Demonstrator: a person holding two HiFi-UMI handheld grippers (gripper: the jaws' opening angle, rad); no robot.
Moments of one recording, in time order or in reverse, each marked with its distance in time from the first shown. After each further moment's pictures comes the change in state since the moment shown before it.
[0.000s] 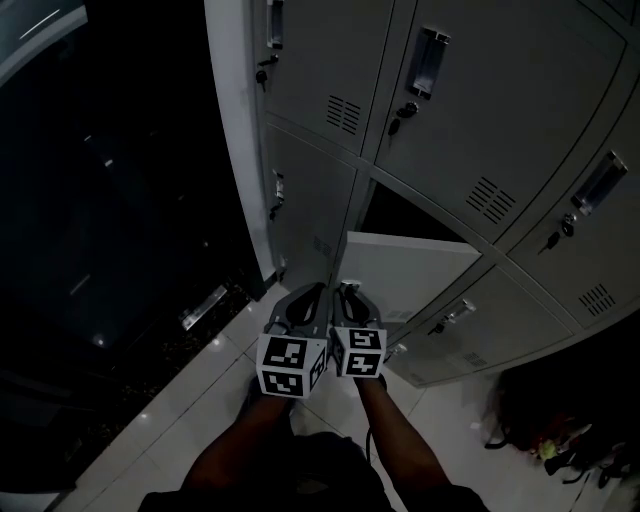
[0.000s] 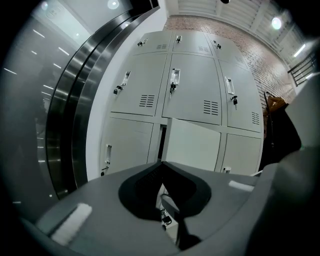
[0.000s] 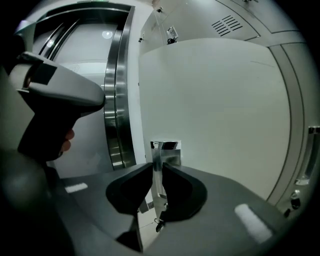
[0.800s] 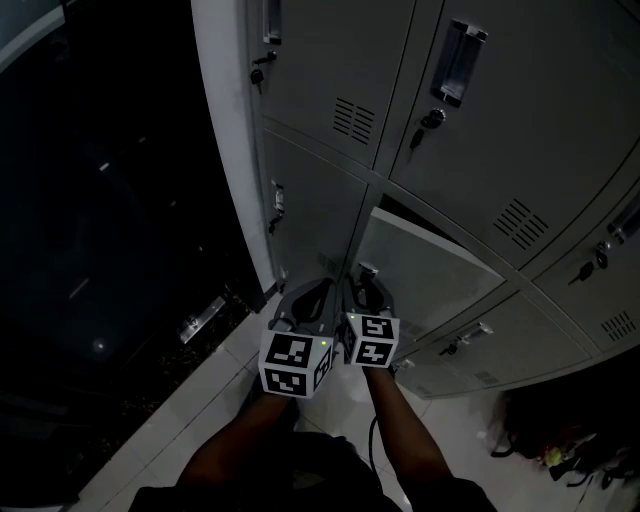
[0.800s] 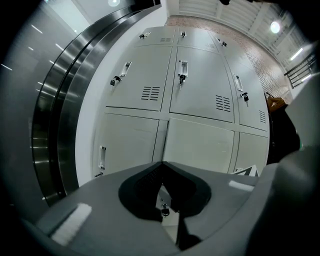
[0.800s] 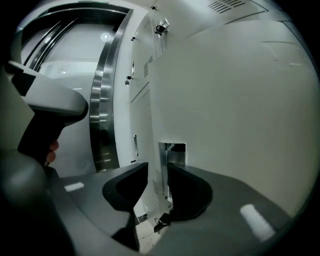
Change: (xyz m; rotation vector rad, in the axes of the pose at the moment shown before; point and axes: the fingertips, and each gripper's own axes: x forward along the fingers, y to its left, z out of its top) left arm 0.063 0.031 0.005 0.008 -0.005 -0.052; right arm 0.075 -0.042 0.031 0.007 -0.072 -0.065
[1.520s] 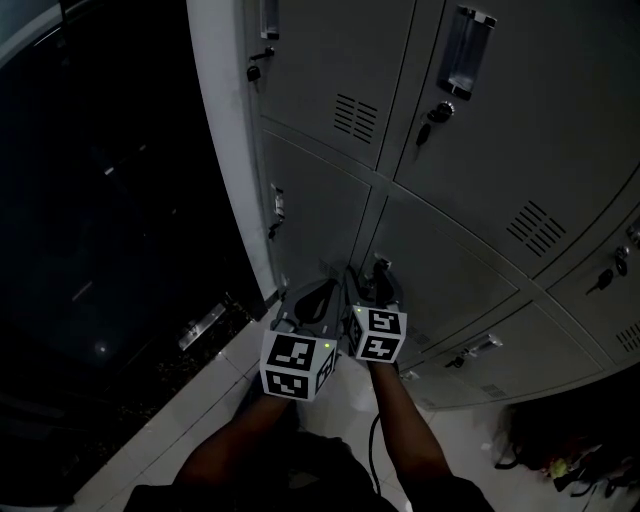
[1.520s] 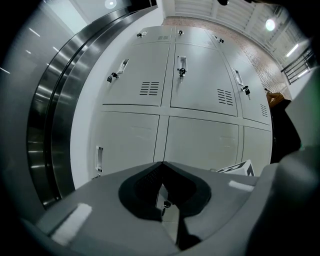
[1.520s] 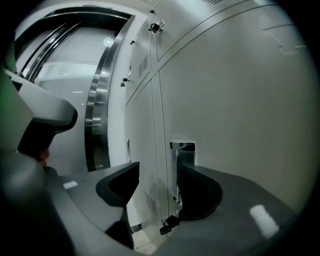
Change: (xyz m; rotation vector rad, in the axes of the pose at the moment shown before) left arm 0.026 0.006 -0.009 0.032 -0.022 -0.005; right arm 0.034 -0.024 0.008 -0.013 -0.066 -0.008
